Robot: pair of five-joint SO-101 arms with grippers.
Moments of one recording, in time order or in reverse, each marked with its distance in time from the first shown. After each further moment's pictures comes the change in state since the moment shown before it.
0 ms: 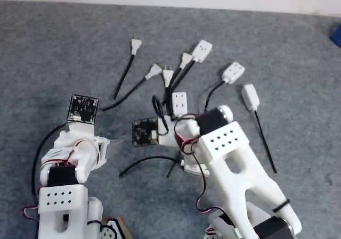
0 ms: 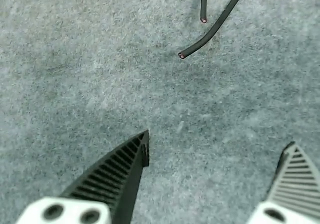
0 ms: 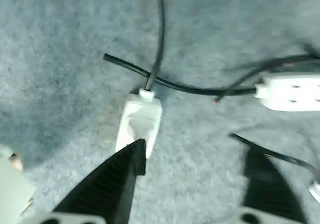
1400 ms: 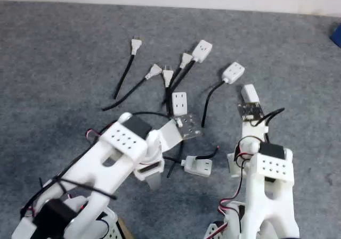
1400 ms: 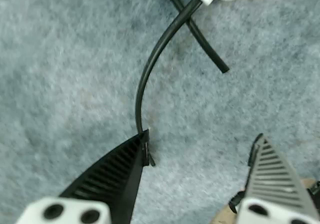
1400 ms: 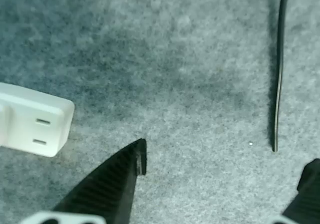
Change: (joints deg) left arm 40.7 51.4 -36.8 25.1 -15.5; right arm 39.6 -16.3 37.7 -21.2 -46.5
